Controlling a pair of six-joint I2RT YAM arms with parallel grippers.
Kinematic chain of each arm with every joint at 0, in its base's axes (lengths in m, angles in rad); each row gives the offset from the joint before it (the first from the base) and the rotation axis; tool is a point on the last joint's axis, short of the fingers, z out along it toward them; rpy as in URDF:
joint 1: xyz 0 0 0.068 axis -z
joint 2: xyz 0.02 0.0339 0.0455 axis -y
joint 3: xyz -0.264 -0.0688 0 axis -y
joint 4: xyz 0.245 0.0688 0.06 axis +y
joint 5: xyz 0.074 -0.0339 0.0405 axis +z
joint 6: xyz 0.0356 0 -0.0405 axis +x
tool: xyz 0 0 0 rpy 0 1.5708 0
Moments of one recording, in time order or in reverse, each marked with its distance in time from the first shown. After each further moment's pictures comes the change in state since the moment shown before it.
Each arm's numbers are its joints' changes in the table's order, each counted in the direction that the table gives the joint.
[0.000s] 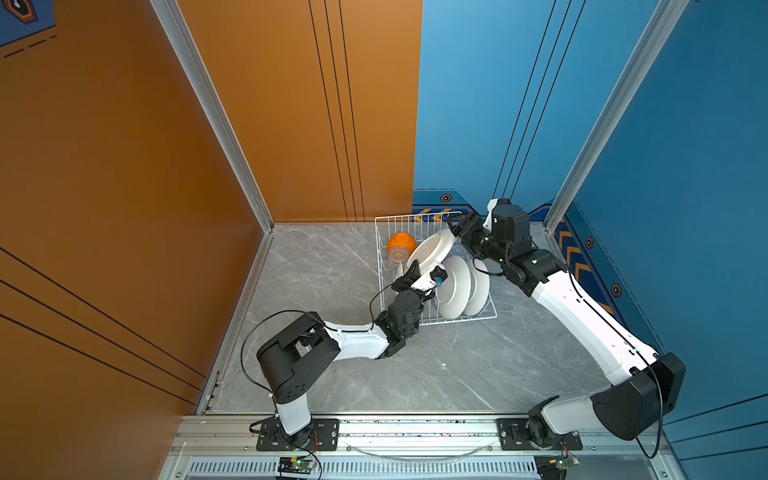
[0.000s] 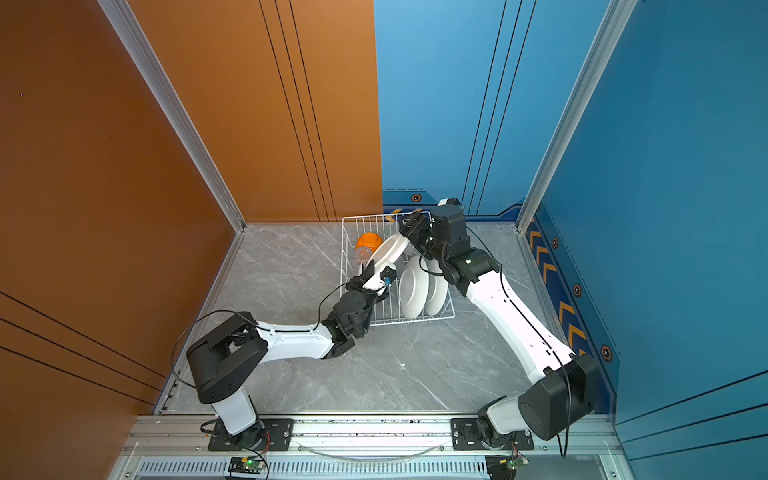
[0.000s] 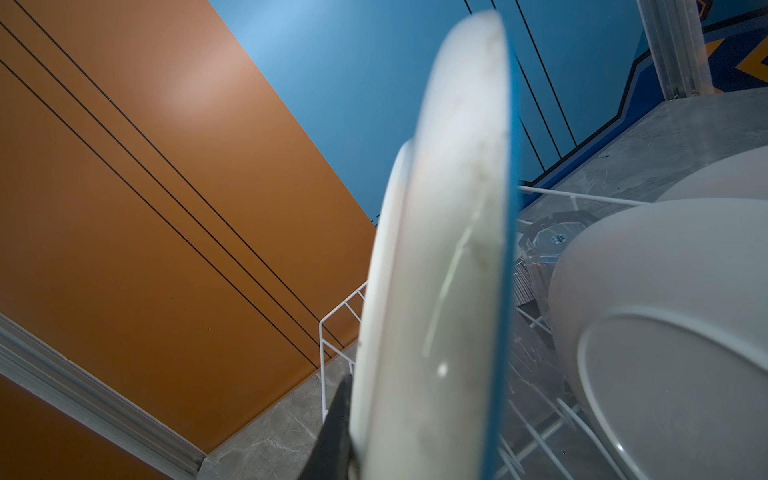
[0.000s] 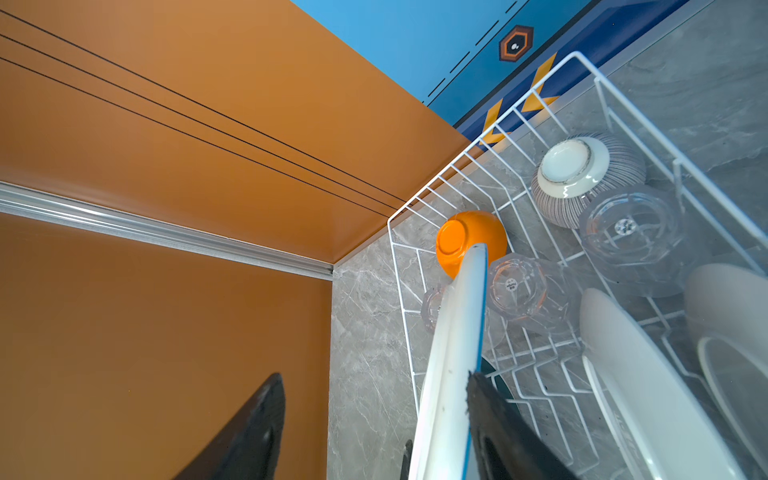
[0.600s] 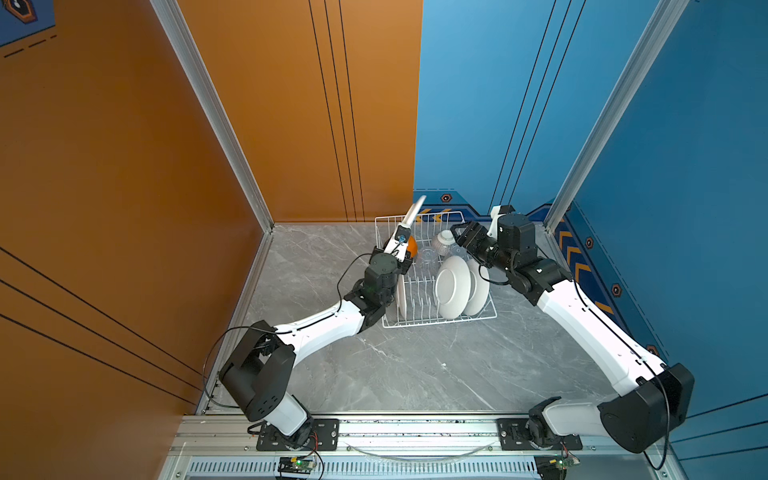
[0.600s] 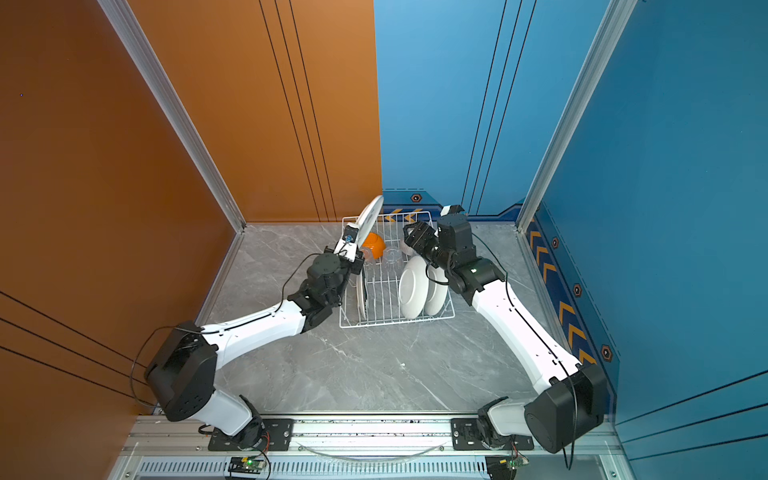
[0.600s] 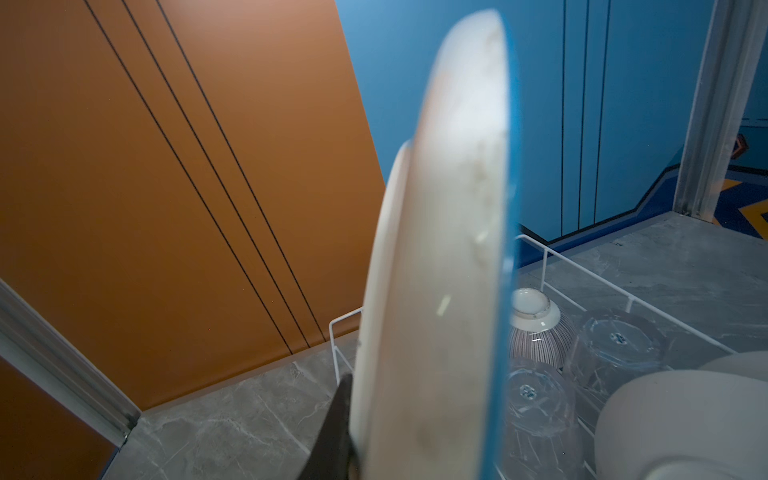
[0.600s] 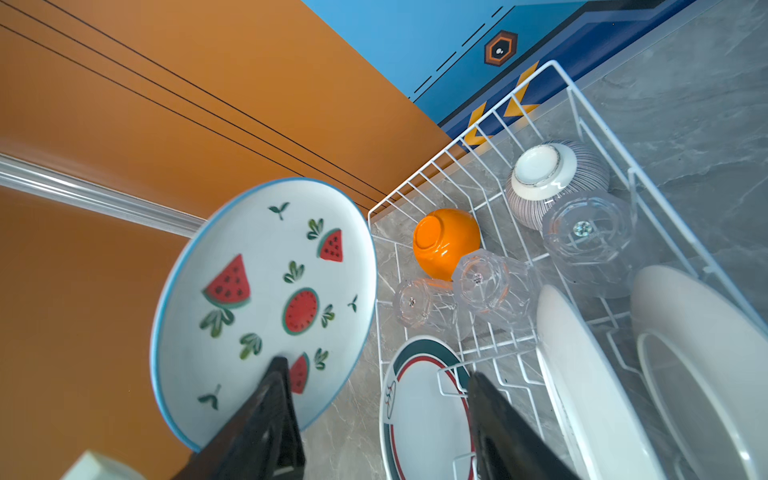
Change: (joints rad) left arm -0.243 0.214 0.153 0.446 -0.200 -0.443; right arm 0.019 0.089 -0.140 -0.019 0.022 -0.105
